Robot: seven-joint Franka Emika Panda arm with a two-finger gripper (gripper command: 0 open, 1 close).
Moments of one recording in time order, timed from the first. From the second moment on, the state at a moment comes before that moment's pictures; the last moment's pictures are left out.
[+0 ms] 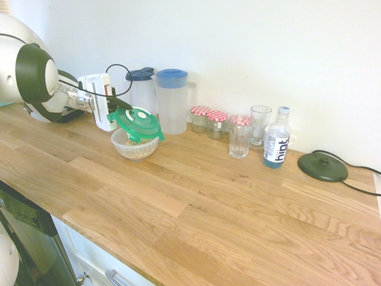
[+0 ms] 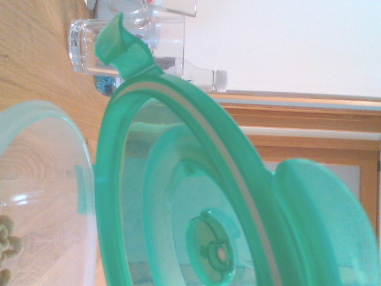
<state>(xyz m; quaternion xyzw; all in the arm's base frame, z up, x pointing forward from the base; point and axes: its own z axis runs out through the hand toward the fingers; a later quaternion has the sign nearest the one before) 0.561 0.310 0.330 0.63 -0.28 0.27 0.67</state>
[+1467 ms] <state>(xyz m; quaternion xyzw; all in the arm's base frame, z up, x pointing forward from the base) 0.550 0.318 0.347 0.75 -0.30 0.16 0.57</state>
